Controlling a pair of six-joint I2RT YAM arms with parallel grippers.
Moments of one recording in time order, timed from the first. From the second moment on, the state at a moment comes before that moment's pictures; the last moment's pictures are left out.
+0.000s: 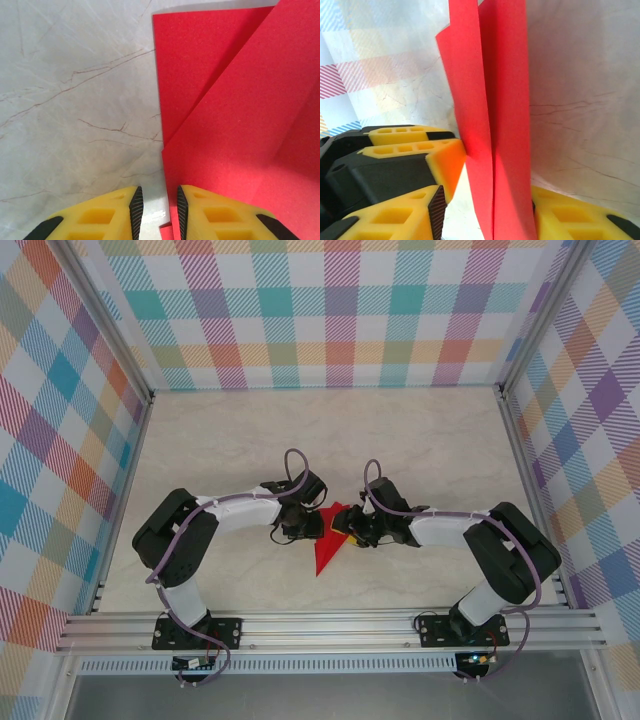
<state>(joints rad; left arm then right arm) -0.75 1.76 1.02 -0.51 0.15 -0.71 0.68 1.57 0.63 0.10 -0.49 1.13</state>
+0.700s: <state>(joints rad) -0.75 1.75 0.99 -0.48 0.15 -0.74 0.68 1.71 0.70 0.15 -0.51 1.06</state>
